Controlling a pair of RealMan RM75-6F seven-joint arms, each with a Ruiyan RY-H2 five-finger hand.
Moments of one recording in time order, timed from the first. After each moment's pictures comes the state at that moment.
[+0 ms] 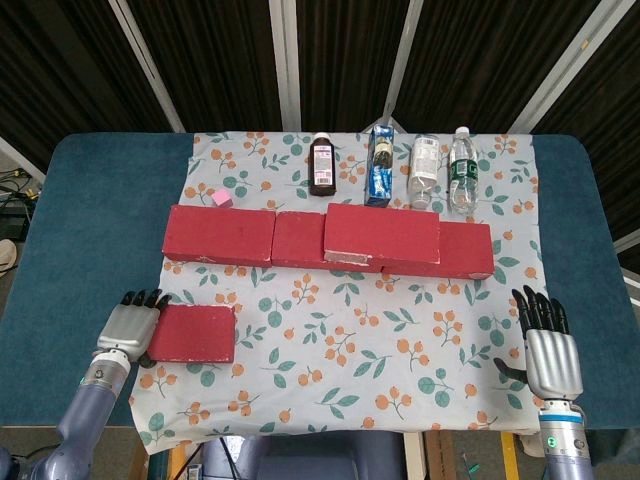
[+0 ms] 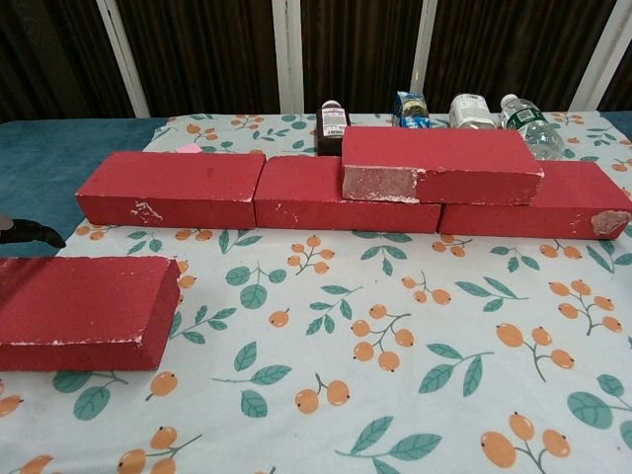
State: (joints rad) left arm -0.73 -1.22 0.04 -2.08 0.48 1.25 0.90; right arm 0.11 -1.30 0.07 -1.76 -1.34 1.47 -0.34
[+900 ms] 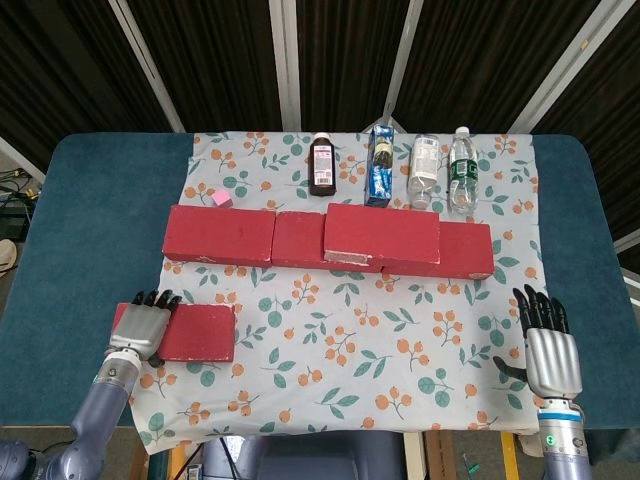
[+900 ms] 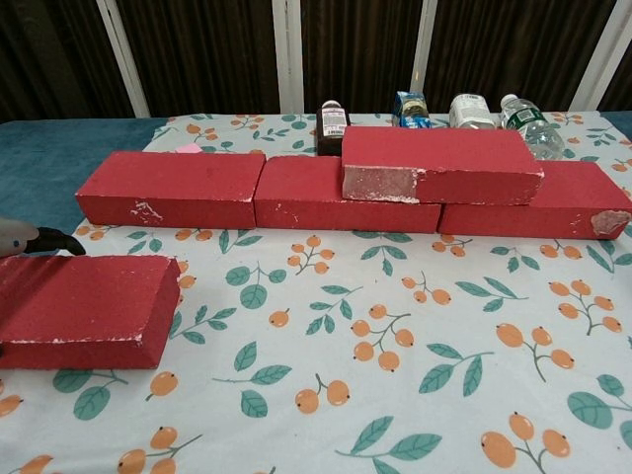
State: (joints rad) left arm -0.76 -1.28 0.05 -2.05 0.46 1.27 0.93; right arm 0.11 -1.31 0.09 -1.76 -1.33 1.47 -0.33
